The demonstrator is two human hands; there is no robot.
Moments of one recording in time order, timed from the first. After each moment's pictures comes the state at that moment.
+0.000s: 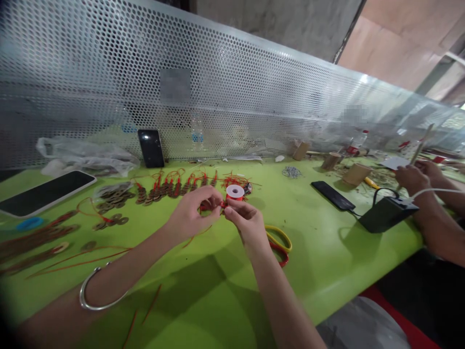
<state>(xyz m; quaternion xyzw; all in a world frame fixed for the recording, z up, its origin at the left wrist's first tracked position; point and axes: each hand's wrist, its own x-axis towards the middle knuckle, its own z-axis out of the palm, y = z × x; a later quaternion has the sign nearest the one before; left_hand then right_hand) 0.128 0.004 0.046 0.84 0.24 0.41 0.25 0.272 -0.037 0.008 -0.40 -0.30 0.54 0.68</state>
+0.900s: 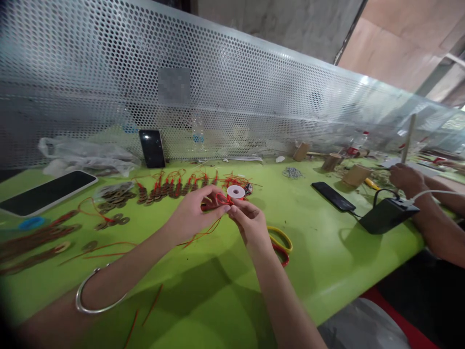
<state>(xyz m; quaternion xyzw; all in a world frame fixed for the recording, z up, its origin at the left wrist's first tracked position) 0.130 -0.001 0.053 0.80 0.31 0.39 0.34 0.278 -0.032 -0.002 -0.37 -0.31 0.53 0.70</state>
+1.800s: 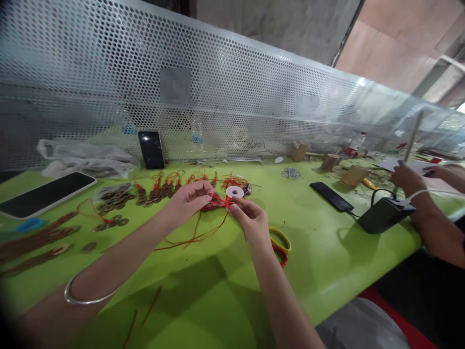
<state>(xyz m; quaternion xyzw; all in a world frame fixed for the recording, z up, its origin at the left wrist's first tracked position) 0.125 0.014 0.062 0.71 0.27 0.40 0.52 0.279 -0.036 0.003 -0.43 -0.33 0.46 0.71</state>
